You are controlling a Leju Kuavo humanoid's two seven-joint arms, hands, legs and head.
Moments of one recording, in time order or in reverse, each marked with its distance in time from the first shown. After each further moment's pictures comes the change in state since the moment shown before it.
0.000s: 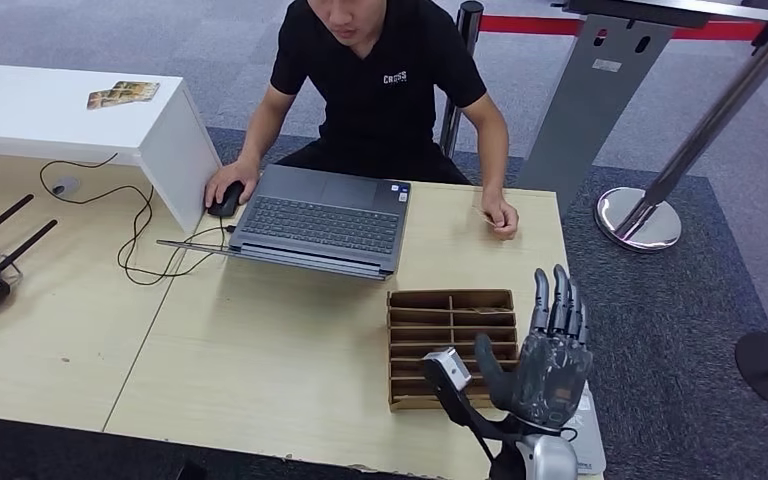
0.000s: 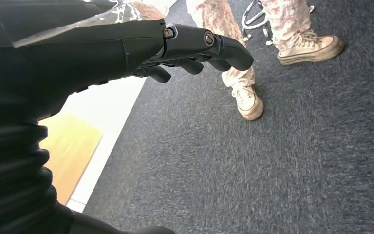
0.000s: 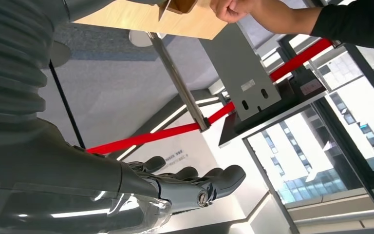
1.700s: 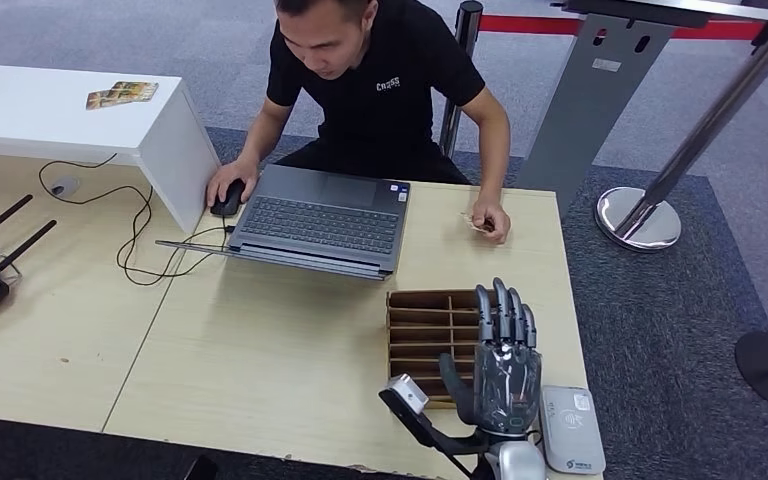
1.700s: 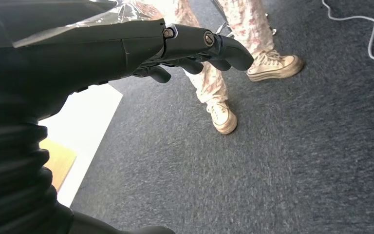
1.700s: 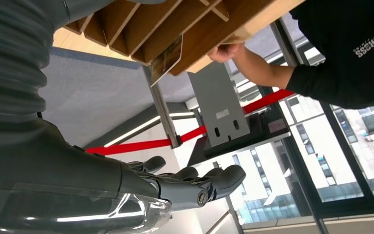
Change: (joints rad) left arm -0.006 0.000 -0.025 -0.004 -0.062 0.000 -0.061; right arm -0.142 -0.302 0.398 0.121 -0.025 0.000 0.373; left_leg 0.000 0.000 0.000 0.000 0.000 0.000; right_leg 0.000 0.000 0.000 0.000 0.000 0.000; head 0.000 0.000
